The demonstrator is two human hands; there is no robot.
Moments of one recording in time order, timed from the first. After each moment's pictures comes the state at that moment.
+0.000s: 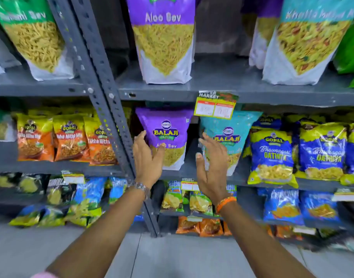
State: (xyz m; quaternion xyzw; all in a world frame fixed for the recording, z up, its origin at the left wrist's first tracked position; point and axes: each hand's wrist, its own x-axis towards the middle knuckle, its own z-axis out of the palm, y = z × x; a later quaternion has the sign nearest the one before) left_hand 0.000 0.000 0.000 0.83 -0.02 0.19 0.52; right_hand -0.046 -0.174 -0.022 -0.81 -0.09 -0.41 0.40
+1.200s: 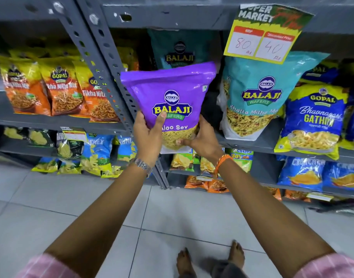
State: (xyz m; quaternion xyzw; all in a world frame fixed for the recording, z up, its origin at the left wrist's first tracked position) left_hand 0.024 0.020 -0.072 0.71 0.05 0.17 0.68; right_hand 0.033 -0.141 -0.109 -0.78 0.00 0.01 0.62
